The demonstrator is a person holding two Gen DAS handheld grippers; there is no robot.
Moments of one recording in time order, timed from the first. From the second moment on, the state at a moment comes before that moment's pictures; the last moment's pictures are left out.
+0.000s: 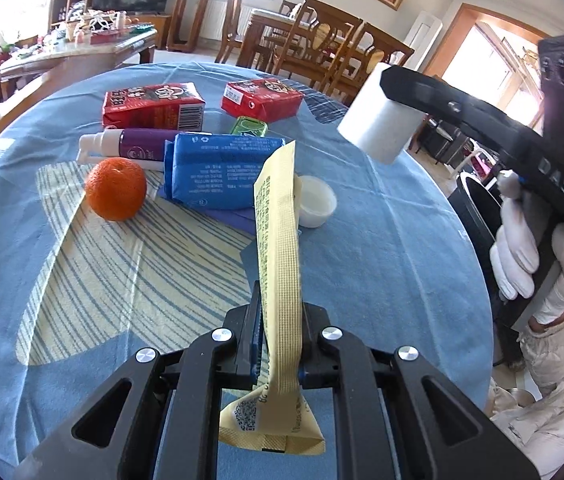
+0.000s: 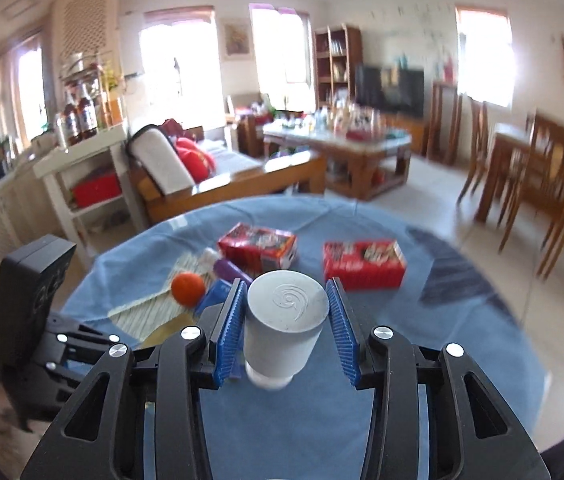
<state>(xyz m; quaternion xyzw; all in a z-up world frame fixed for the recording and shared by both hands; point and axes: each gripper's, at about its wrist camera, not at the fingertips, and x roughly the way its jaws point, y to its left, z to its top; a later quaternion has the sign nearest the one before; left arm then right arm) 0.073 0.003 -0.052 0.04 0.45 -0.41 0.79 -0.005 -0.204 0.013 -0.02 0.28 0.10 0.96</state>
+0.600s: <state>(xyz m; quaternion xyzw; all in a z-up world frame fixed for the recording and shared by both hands) 0.031 -0.040 -0.007 0.03 0.39 -0.45 0.80 -0.068 -0.299 0.035 0.08 0.27 0.09 0.96</state>
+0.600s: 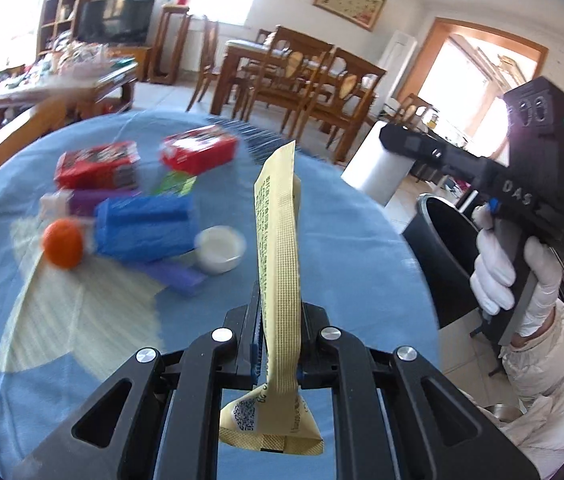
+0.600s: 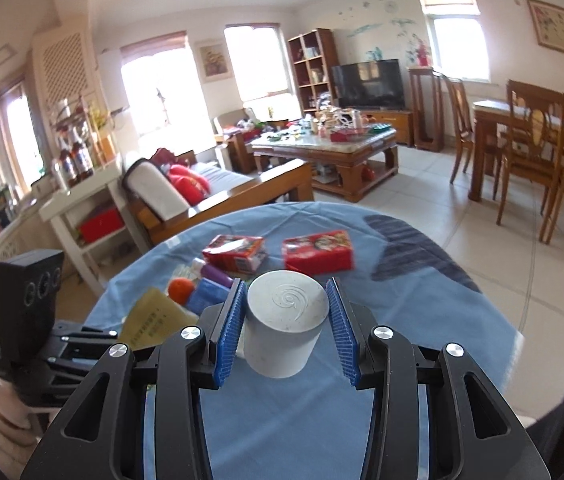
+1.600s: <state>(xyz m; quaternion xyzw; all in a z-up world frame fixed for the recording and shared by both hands) -0.097 -0.360 -0.031 0.14 0.39 -0.62 0.66 -0.305 -0.598 -0.023 0.22 0.25 -0.12 0.93</state>
